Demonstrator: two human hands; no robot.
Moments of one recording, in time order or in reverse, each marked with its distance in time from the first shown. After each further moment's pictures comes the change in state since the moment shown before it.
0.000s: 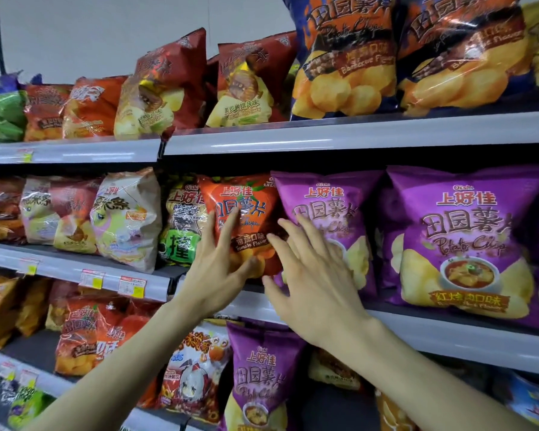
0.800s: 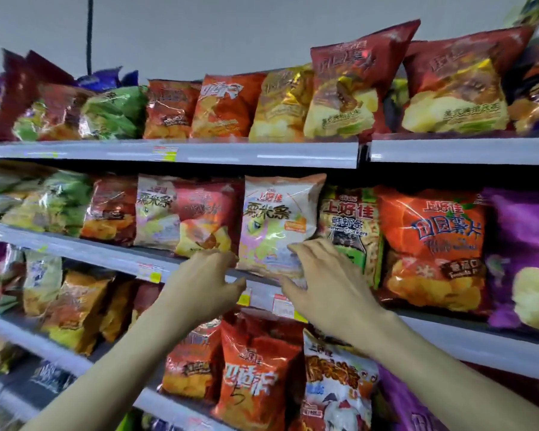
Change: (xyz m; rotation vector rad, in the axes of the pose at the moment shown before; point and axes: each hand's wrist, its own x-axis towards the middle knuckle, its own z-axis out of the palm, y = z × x) left_hand -0.019 -0.227 -0.236 0.461 -0.152 -0.159; right_hand 0.145 -0.245 0.125 0.071 -0.182 0.013
